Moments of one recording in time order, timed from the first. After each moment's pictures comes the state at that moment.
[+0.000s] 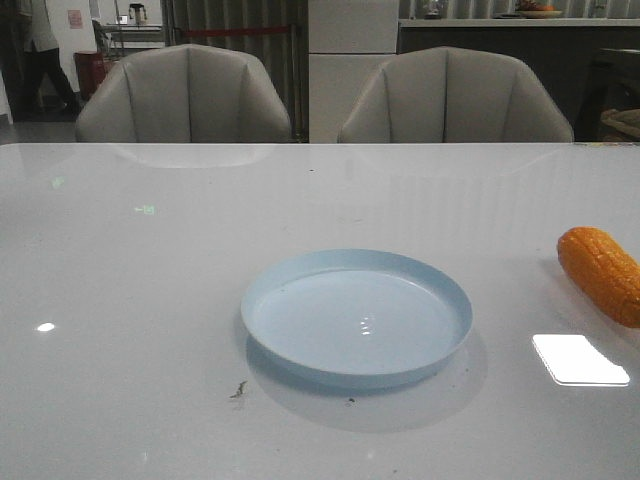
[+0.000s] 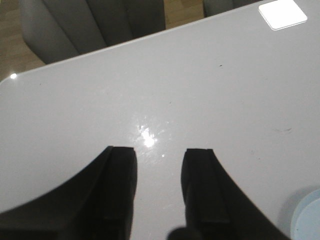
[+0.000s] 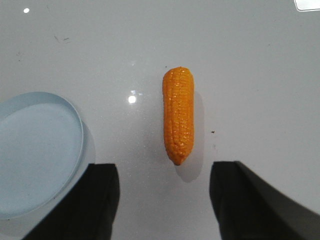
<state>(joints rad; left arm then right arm) -0.31 1.58 -1.91 0.14 1.04 0.06 -0.01 0.87 -0.66 0.15 0.55 0.04</state>
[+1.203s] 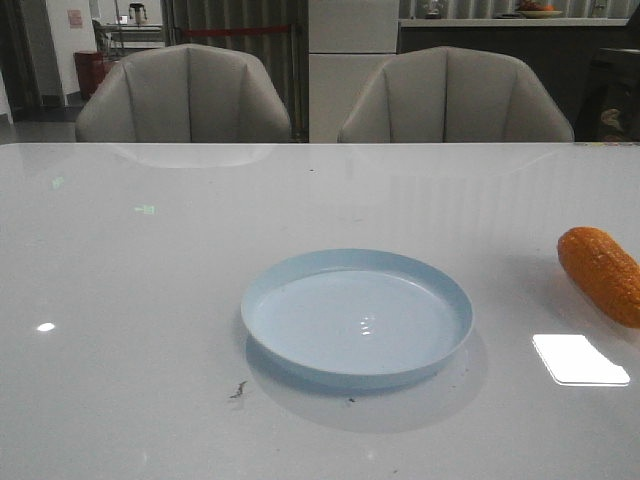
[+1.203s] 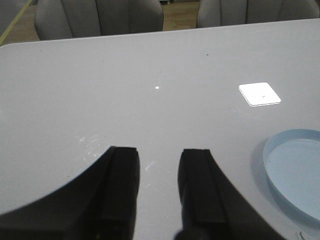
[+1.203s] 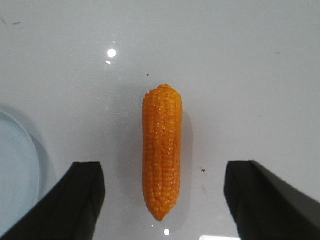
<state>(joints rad) -0.23 0.60 -0.55 -0.01 0.36 0.06 -0.01 1.41 -1.00 0.07 0.58 0.04</state>
